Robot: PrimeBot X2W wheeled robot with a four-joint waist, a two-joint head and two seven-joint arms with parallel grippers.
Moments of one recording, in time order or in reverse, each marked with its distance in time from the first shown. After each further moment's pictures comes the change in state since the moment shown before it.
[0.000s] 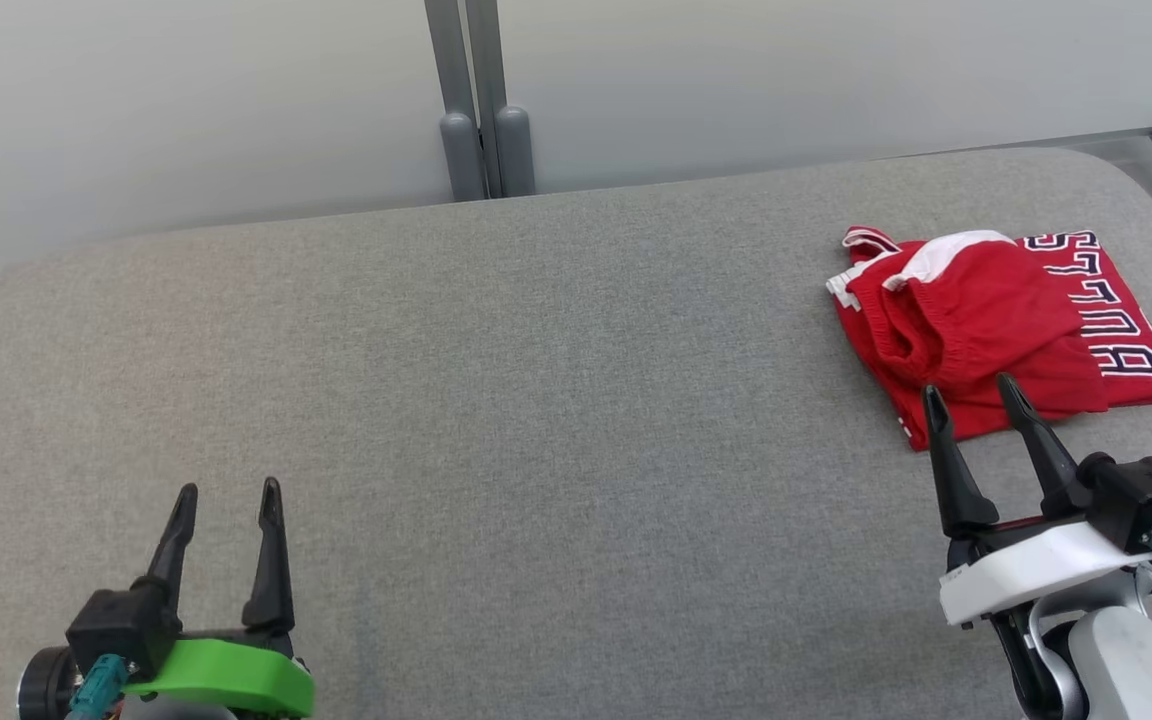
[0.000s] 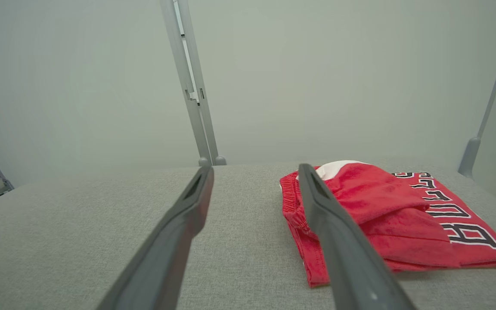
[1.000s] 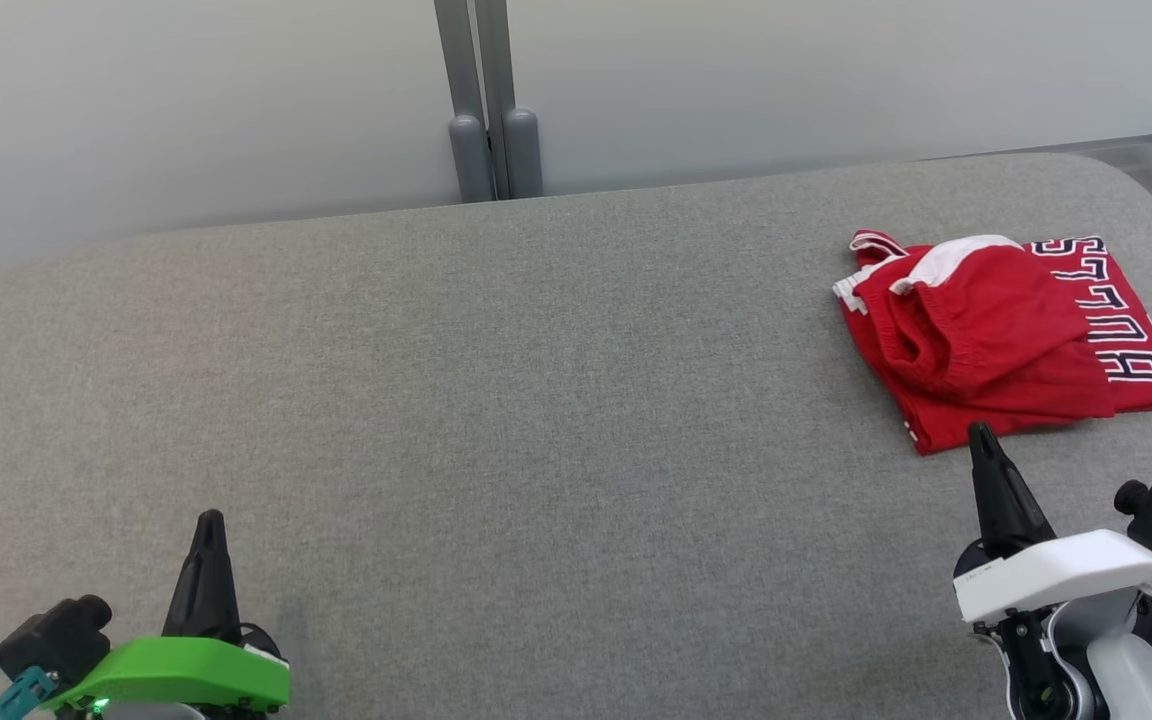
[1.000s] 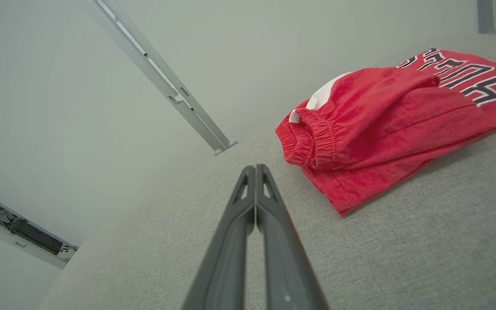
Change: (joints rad) left arm 0.003 -0.017 0.024 0.043 -0.438 0.000 0.123; right arm 0.027 0.058 -0.051 0.044 0.406 0.000 0.115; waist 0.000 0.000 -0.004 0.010
